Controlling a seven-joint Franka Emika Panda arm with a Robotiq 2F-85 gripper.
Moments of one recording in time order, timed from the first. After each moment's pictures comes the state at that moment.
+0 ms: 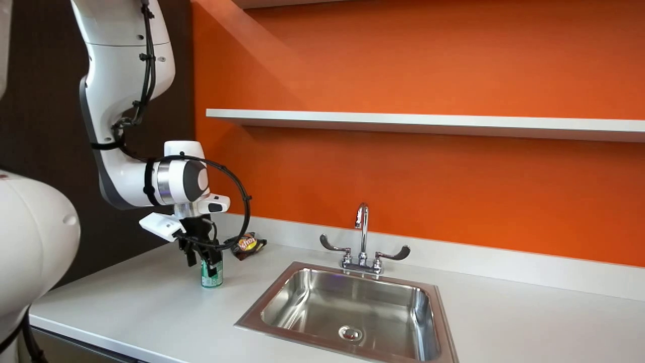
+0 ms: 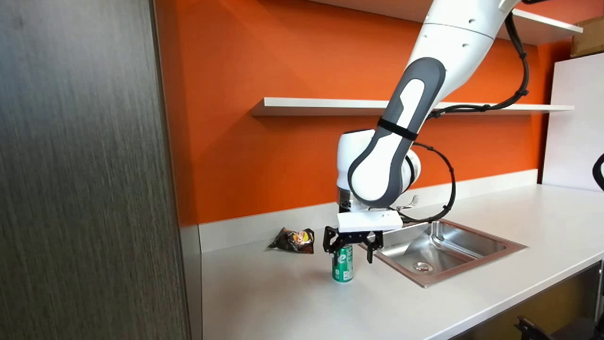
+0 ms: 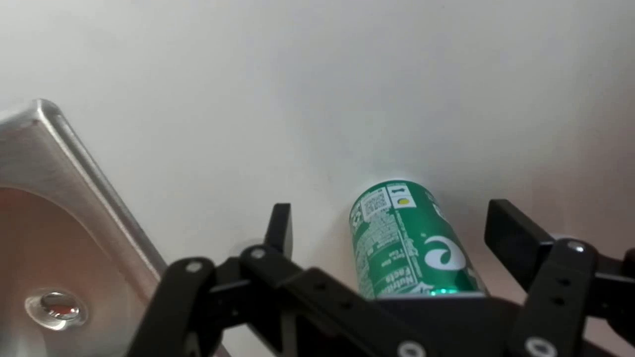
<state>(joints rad) 0.20 0.16 0.06 -2.53 -0.25 2.82 0.73</state>
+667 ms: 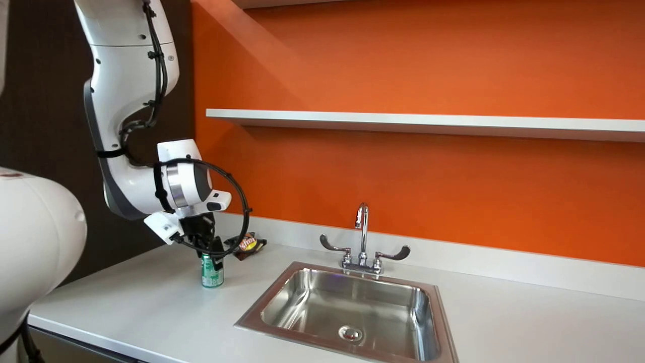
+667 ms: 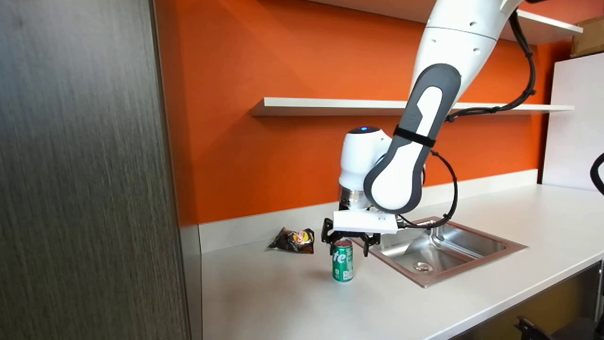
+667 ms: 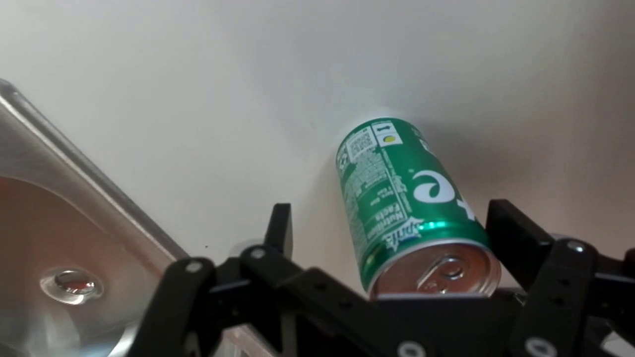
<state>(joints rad) 0.29 0.16 -0.08 -2.55 -0.50 2.96 1.06</state>
